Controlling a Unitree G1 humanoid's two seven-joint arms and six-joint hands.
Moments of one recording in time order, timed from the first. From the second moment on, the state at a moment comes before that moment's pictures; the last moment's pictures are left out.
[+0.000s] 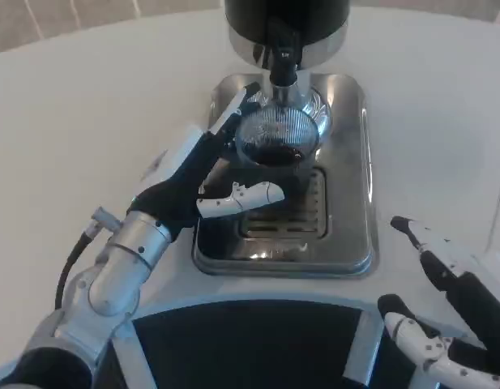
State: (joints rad) left arm -0.86 0.33 -0.16 0.98 0.33 -0.68 0.03; right arm 0.18 0.06 -0.19 -1.03 -0.92 0.13 0.93
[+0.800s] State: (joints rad) left arm -0.90 0.32 -0.22 0.98 0.38 -0.61 0.13; right arm 0.16 0.06 -0.18 -1.03 -0.94 0.17 0.93
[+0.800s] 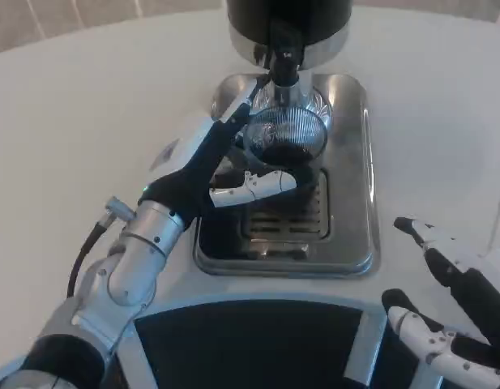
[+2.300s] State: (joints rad) left arm -0.80 0.29 -0.25 0.81 0.48 -0.52 0.29; right arm 0.15 0.07 -0.19 -1.03 -0.96 0.19 0.91
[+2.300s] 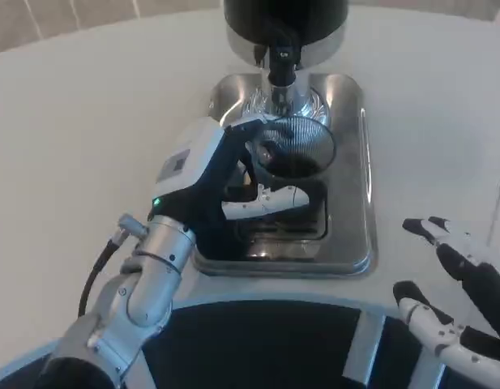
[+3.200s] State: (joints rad) left arm -0.70 0.30 -0.21 0.70 0.49 -0.56 0.38; right arm 0.16 0.07 -0.22 -1.03 -0.93 0.19 0.89
